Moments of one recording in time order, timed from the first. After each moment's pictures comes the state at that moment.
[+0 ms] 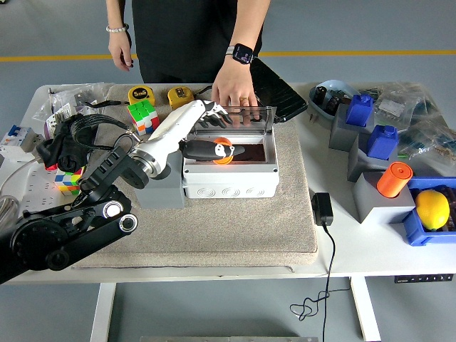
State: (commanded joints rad) left arm -0.67 0.36 -0.54 -1.41 1.47 0.39 0.25; right arm -0.04 -0.27 0.71 0.45 -0.73 -0.09 -0.09
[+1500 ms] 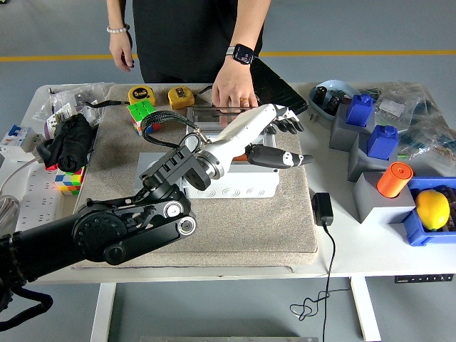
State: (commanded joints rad) left arm -0.85 0.12 -0.44 -1.31 1.43 0.43 0.21; right arm -0.03 -0.27 0.68 0.46 -0.71 -0.10 -0.09
